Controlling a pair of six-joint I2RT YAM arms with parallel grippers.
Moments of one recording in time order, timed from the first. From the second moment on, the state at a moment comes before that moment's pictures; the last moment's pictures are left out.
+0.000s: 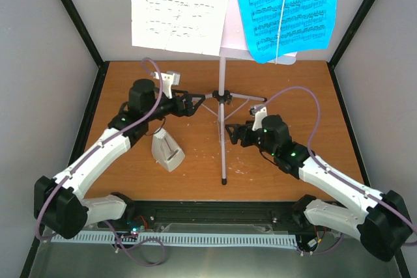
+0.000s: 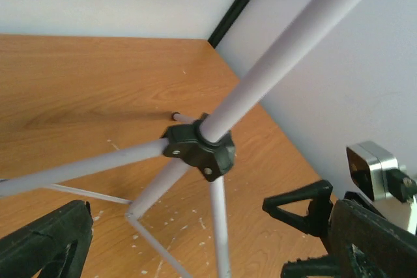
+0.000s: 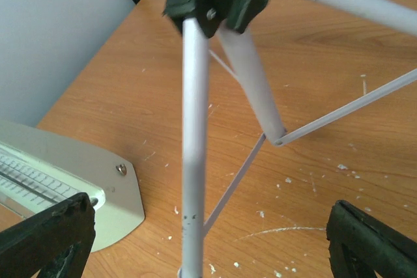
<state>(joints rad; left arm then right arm) -0.44 1.20 1.00 -0.12 0.47 -0.42 0.68 1.03 0.63 -0.03 -0.03 0.46</state>
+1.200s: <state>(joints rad) -0.24 0.93 0.83 -0.05 0.15 -0.11 0.86 1.36 0.79 -0.01 0.28 0.42</state>
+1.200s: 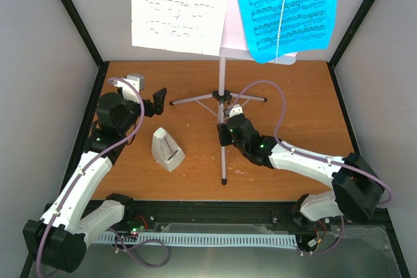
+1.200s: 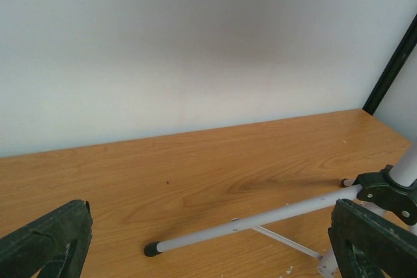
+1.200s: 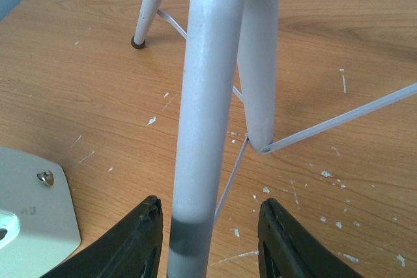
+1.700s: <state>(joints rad) -0.24 0.88 0.82 -0.04 0.12 -0.05 0.86 1.39 0.84 -0.09 0.30 0.41</state>
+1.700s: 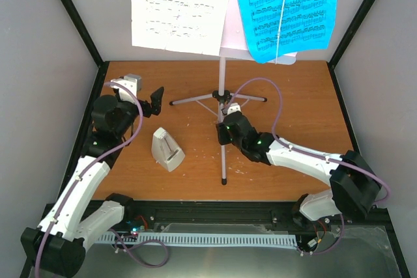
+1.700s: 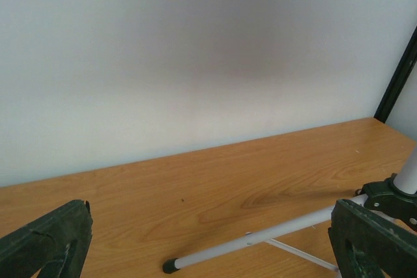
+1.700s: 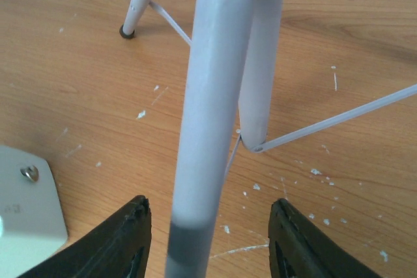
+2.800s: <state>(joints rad) -0.21 0.93 0.76 -0.01 -0.03 0.12 0.68 1.28 0.81 -0.19 0.09 0.23</state>
